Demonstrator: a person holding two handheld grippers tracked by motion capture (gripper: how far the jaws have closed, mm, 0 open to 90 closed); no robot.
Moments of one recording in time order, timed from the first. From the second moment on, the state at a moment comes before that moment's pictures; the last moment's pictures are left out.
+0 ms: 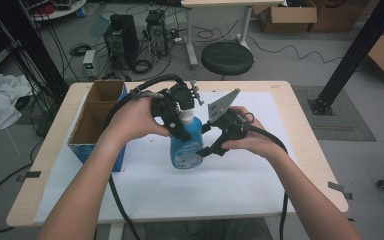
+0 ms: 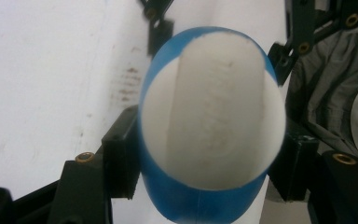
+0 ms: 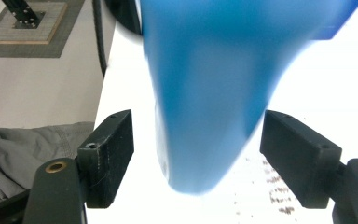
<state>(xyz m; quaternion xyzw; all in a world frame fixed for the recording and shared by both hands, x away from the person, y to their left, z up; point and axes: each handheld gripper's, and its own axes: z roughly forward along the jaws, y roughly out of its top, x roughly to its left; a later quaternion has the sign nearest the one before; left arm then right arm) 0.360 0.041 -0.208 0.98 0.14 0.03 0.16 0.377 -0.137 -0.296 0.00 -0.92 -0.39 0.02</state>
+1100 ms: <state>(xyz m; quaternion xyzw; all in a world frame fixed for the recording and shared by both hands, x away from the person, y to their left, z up) 0.398 0.178 -0.086 0.82 0.55 0.13 0.11 0.390 -0.222 -0.299 -0.08 -0.99 -0.13 -0.06</state>
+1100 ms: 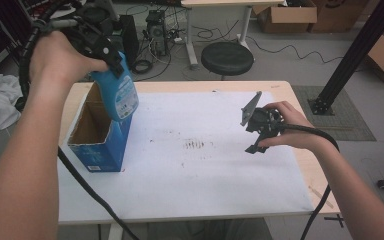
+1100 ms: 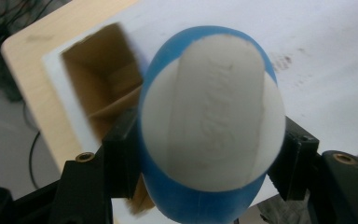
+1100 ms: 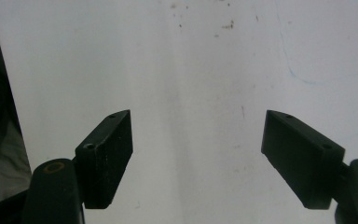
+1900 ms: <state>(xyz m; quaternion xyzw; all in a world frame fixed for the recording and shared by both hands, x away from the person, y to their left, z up) 0.401 0.239 -0.113 0.71 0.69 0.12 0.07 0.390 -0.250 -0.296 -0.09 -0.99 -0.12 -0.07</state>
